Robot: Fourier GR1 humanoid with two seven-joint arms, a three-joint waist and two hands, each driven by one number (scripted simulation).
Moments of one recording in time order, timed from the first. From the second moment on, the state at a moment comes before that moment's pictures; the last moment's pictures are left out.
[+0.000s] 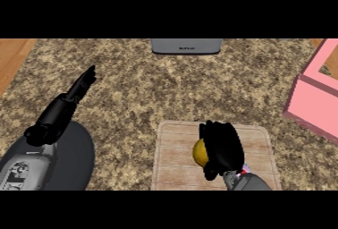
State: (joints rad) left arm -0.22 0.30 -0.04 -1.53 -0.07 -0.16 -0.08; right arm -0.21 -0.14 0.59 -1.60 1.19 0.23 0.61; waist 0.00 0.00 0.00
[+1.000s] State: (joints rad) left arm -0.21 0.29 -0.03 -1.55 -0.09 -0.16 -0.07; right arm -0.09 -0.54 0.07 -2.09 0.62 0.14 0.07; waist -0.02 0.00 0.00
